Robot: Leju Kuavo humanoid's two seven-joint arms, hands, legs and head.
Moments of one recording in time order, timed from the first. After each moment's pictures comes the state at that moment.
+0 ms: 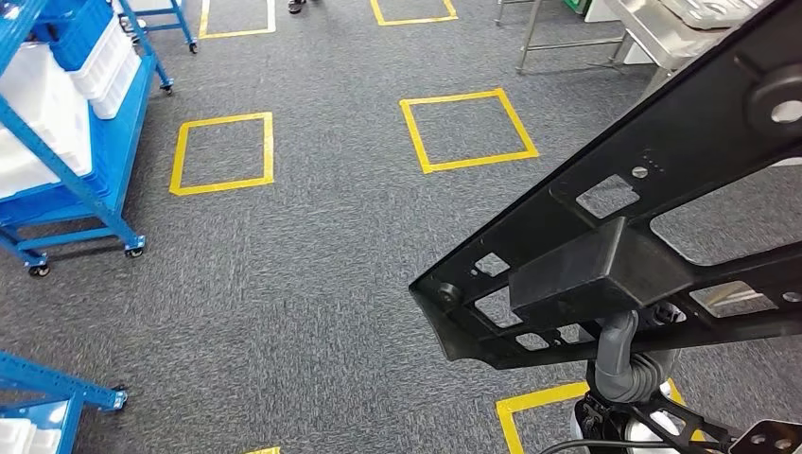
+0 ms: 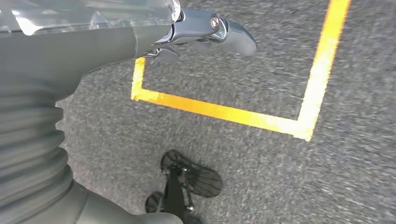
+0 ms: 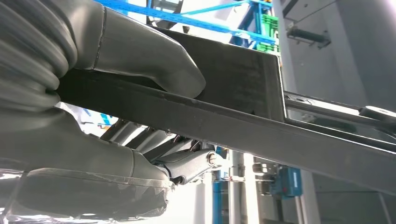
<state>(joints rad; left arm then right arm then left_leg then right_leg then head) -0.08 0.05 1.42 -0.22 -0.88 0.05 -0.31 0.00 -0.08 0.17 -2.05 -0.10 0.21 -0.70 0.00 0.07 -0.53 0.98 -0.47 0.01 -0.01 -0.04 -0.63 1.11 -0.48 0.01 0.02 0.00</state>
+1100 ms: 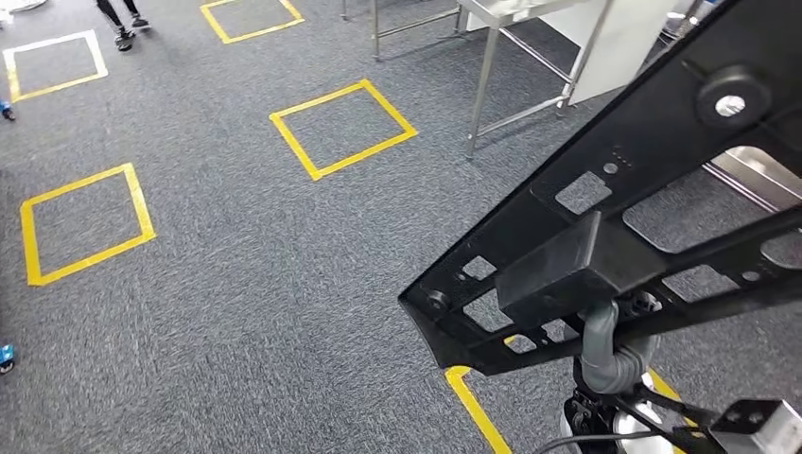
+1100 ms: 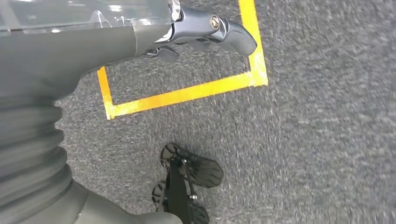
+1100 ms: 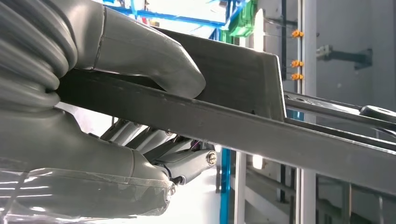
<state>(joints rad) -0.08 0.03 1.42 -0.22 -0.89 0.02 -0.34 -0.03 -0.11 0.22 -1.97 -0.17 0.18 -0.70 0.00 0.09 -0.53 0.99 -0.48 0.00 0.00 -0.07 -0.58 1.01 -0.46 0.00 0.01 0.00</state>
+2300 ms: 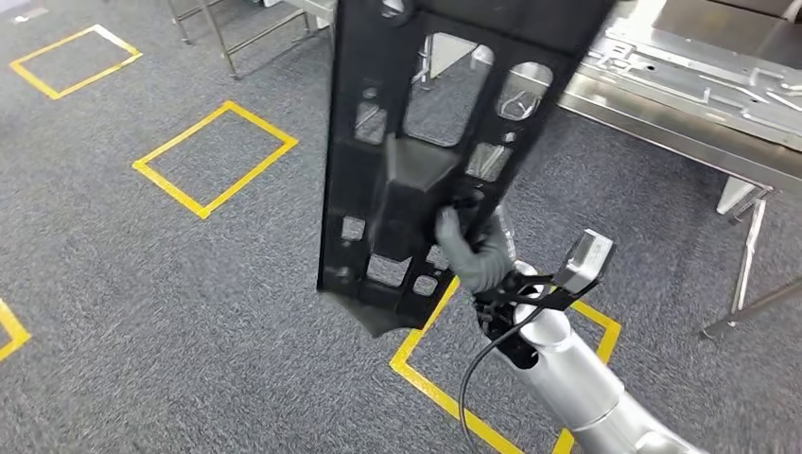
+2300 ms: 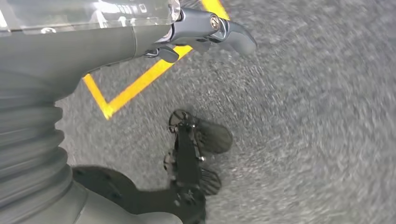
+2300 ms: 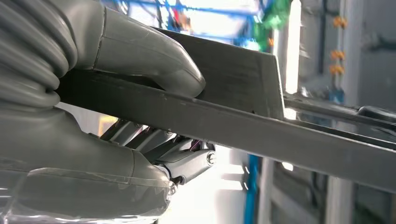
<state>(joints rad) -0.10 -0.03 1.42 -0.22 -0.88 0.01 -0.30 -0.56 -0.14 0.66 -1.55 -0.36 0.12 -0.66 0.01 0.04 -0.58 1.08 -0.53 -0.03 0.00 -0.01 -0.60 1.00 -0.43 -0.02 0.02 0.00</state>
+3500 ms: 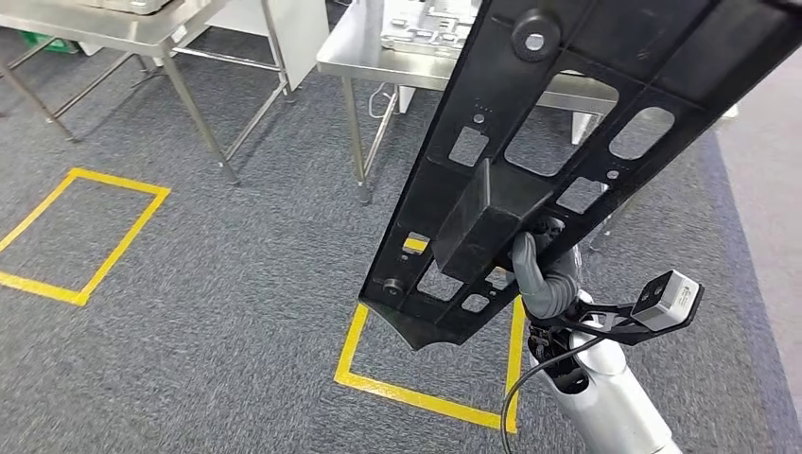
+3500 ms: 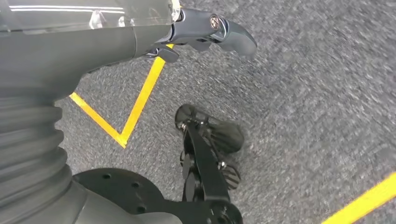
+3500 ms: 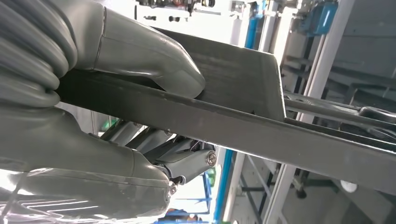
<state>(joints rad) -0.10 -0.06 1.41 -0.21 -0.92 0.00 -0.25 -0.36 -0.19 0.43 -1.68 -0.33 0.28 -0.66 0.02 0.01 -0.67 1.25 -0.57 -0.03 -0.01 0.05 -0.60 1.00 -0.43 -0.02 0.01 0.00</state>
